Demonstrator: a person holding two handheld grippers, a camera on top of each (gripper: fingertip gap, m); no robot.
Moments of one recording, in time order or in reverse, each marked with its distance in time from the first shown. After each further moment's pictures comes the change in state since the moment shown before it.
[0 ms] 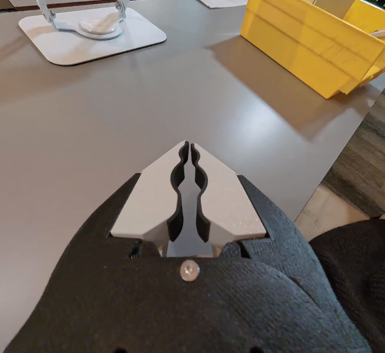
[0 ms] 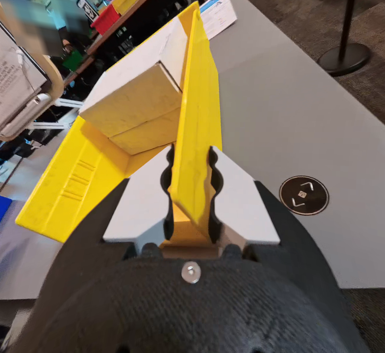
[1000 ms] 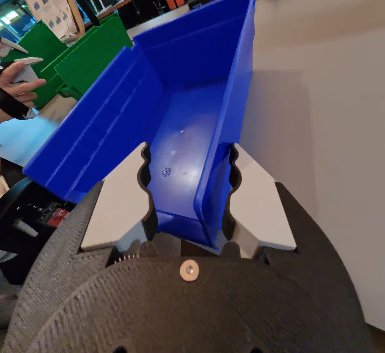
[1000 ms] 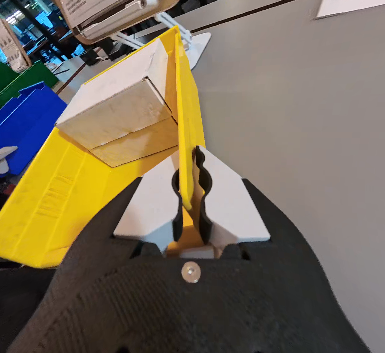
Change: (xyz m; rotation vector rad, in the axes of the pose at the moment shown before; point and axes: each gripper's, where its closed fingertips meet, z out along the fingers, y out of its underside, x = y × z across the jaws) left arm -0.187 0.064 -0.226 -0.090 -1.231 -0.034; right arm -0.175 0.071 0.054 -0.242 -0.354 -0.287
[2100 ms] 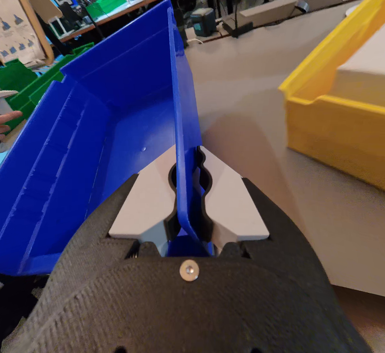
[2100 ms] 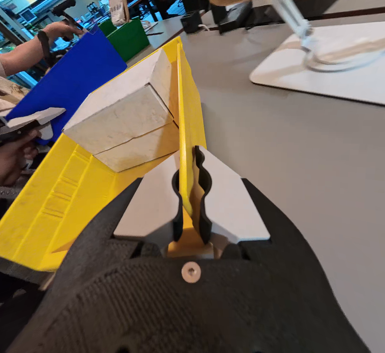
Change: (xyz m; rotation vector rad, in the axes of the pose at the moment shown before) left arm -0.011 -0.032 -0.011 0.097 0.185 -0.008; right arm -0.201 0.017 0.162 -0.111 -0.411 -0.159
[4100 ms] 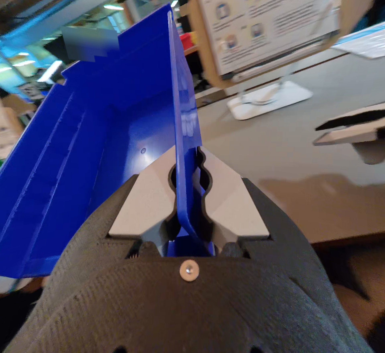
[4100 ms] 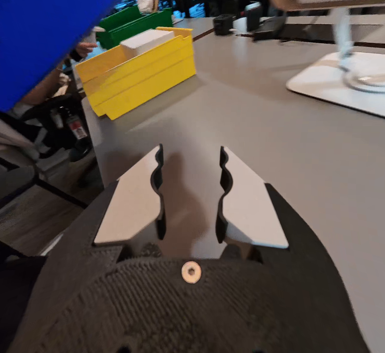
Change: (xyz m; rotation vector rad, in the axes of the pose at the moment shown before) left arm 0.097 -0.109 -0.129 0.297 0.229 0.101; right arm -0.061 0.022 -0.014 0.021 -0.038 -0.175
